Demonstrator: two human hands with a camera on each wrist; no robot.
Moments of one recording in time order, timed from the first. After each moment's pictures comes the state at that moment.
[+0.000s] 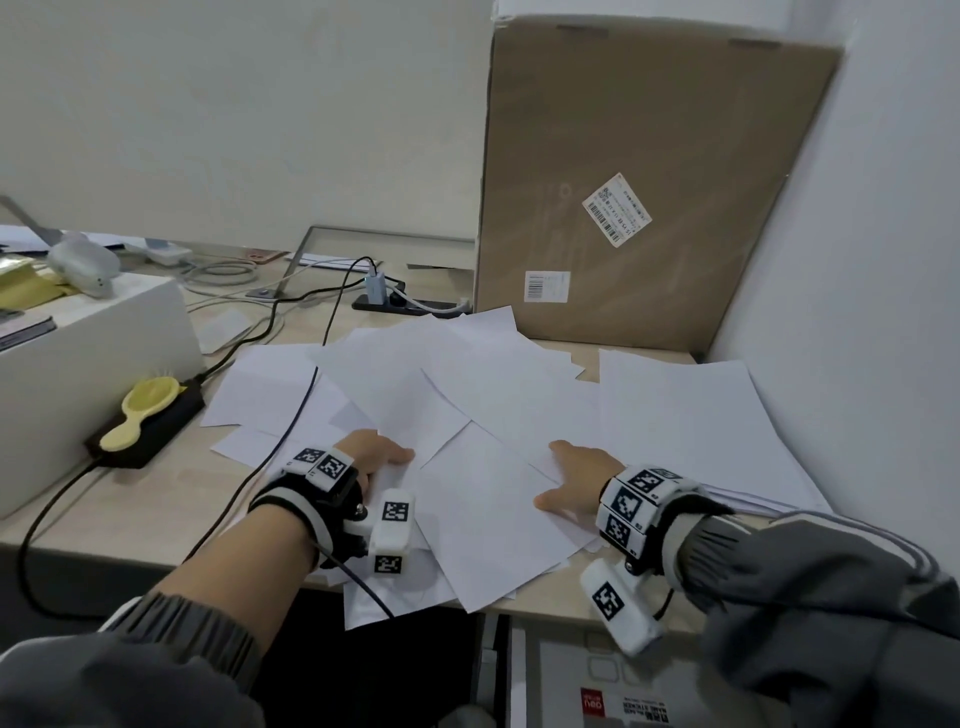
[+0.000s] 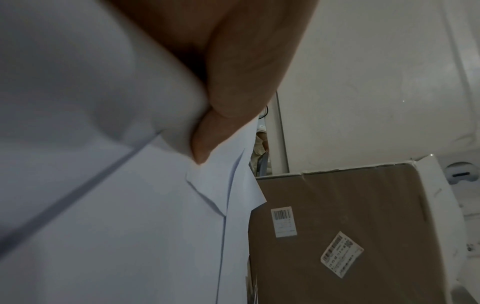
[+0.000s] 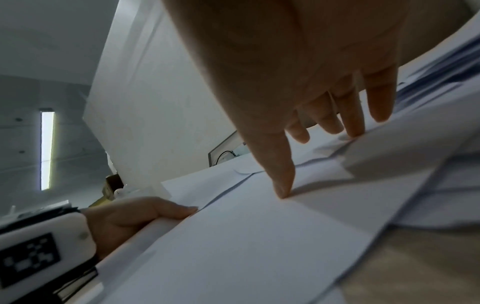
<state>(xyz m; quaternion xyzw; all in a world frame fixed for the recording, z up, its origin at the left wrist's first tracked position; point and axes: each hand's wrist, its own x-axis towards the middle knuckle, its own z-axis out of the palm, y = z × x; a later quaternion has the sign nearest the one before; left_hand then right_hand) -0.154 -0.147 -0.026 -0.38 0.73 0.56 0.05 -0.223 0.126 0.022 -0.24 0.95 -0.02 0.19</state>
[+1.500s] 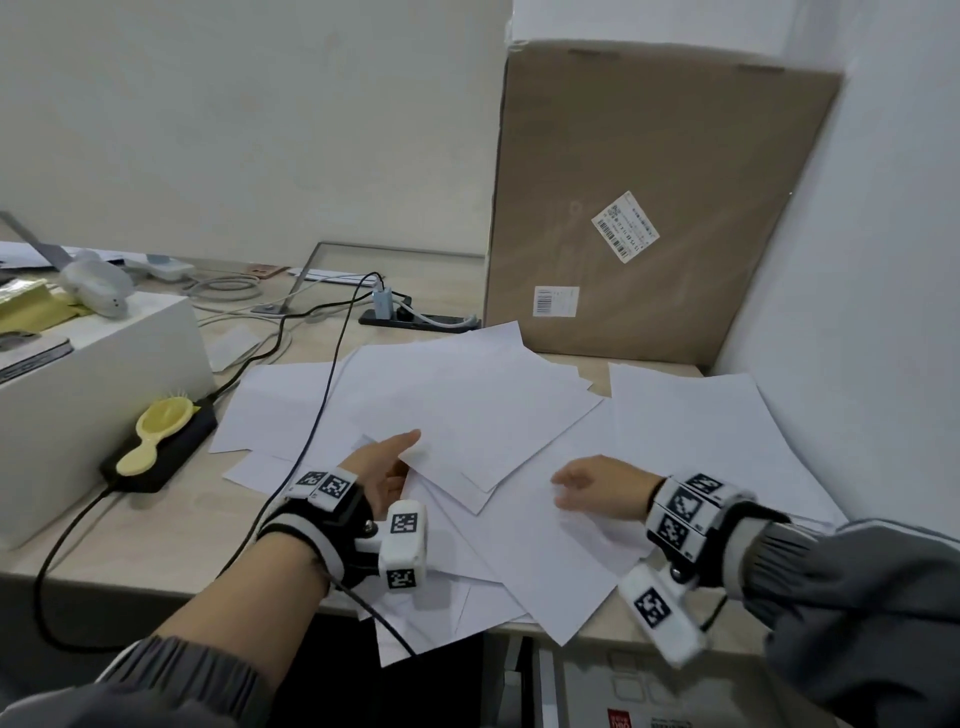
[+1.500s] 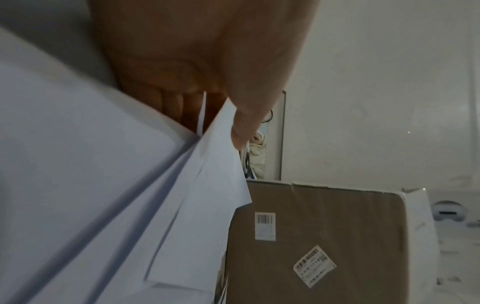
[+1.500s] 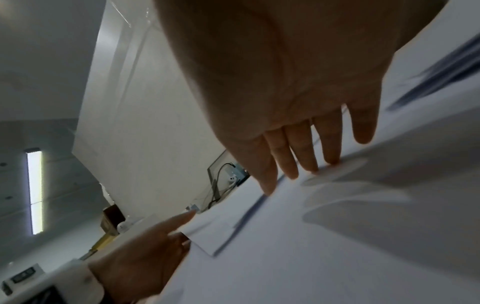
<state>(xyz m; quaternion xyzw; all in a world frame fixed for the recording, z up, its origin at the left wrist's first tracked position) -0.131 -0.134 0.005 -0.35 0.54 0.76 0.04 -0.221 0.125 0.037 -0.29 0.92 -0.14 0.23</state>
